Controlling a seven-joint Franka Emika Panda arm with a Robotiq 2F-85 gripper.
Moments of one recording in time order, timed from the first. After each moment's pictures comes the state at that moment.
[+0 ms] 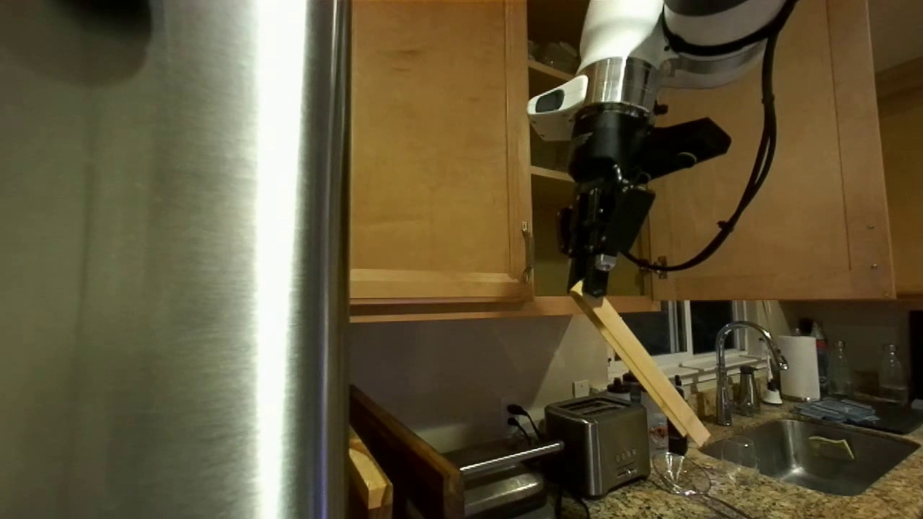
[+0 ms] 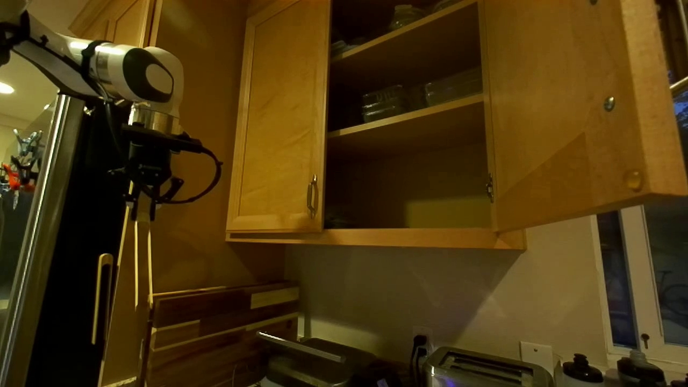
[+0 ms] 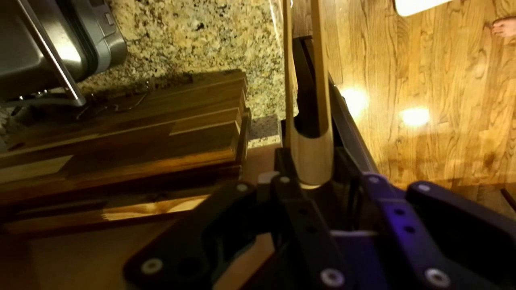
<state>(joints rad) 0.32 -0.54 0.15 -2.01 0.16 1.67 -0.73</state>
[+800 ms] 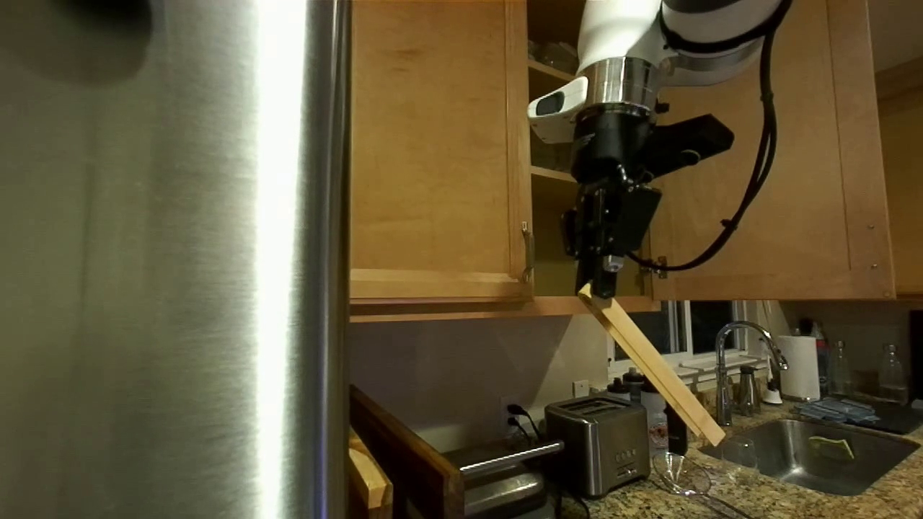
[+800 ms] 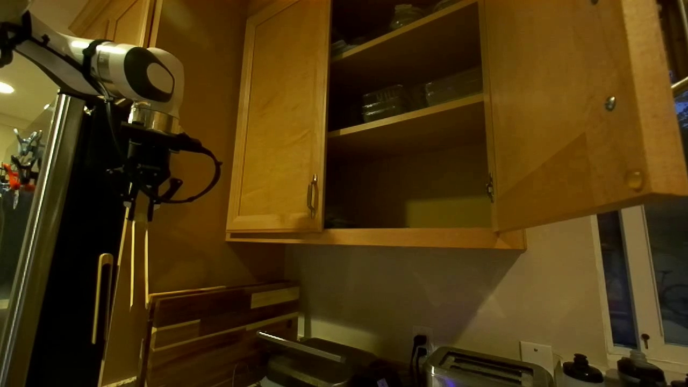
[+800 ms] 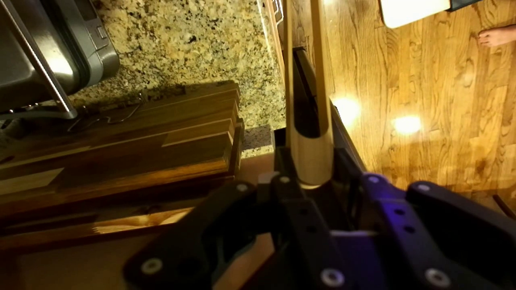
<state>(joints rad) 0.32 -0.53 0.15 -2.00 0.16 1.63 -0.73</state>
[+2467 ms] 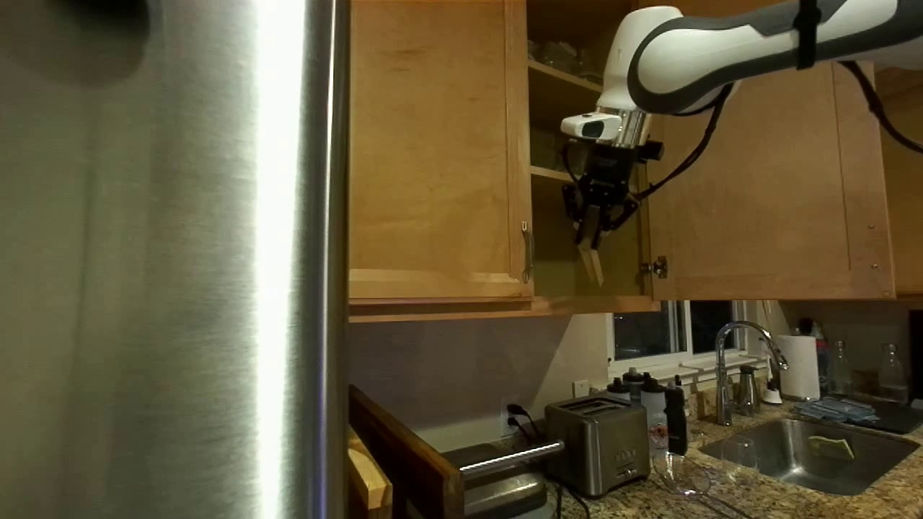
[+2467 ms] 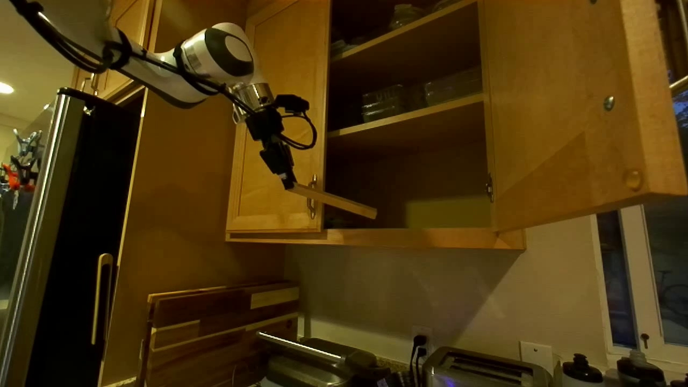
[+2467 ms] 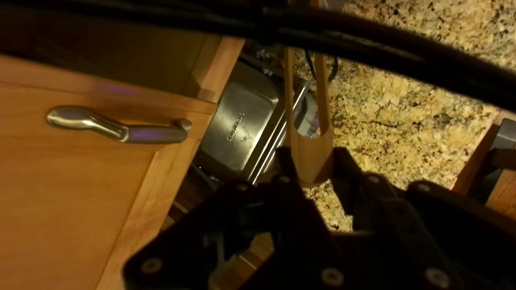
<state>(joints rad) 0.18 -0.42 -0.09 -1.84 -0.31 1.93 -1.74</state>
